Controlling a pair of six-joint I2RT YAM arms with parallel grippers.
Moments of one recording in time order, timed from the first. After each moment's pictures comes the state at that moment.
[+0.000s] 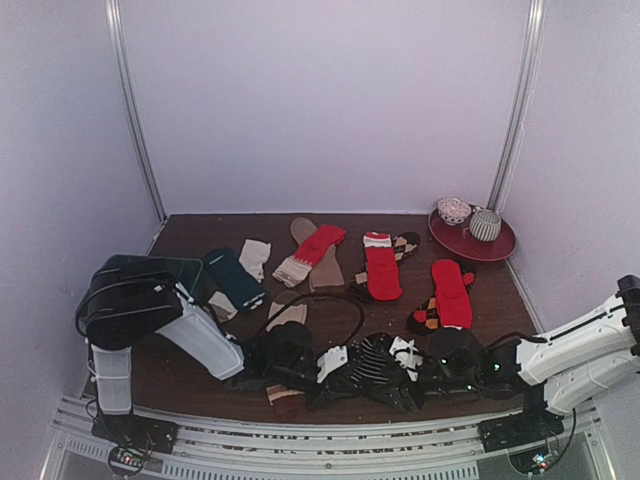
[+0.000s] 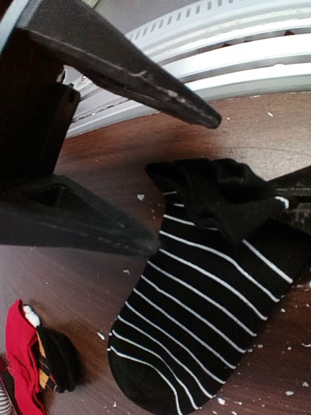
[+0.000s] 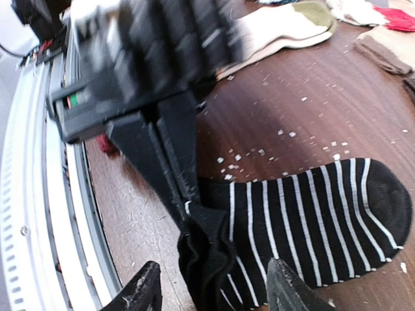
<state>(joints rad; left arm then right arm) -1.17 2.02 0.78 0.71 0.44 0.02 1.16 1.25 0.31 0.32 -0.01 0.16</state>
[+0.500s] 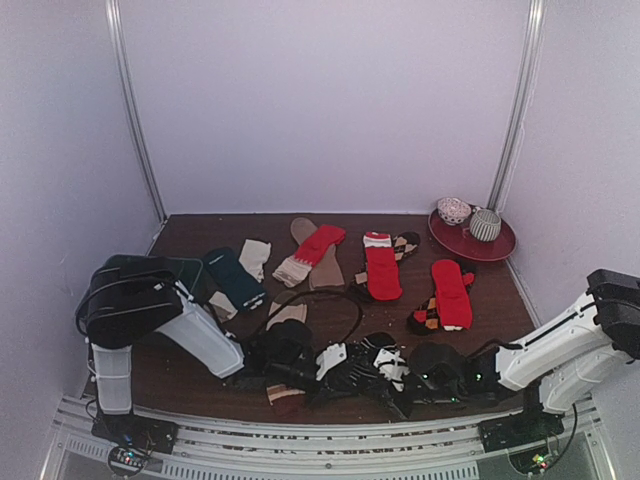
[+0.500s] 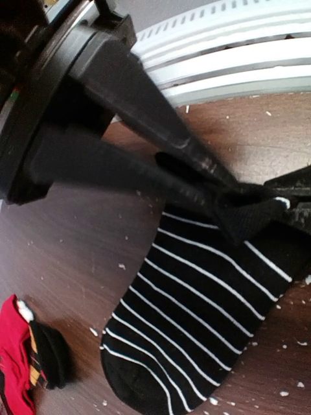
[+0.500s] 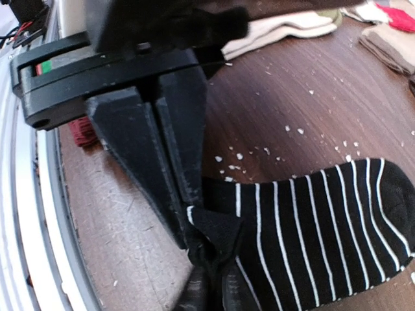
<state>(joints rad) -1.16 2.02 0.78 0.70 0.45 0.00 1.24 1.43 0.34 0.40 0.11 0.15</state>
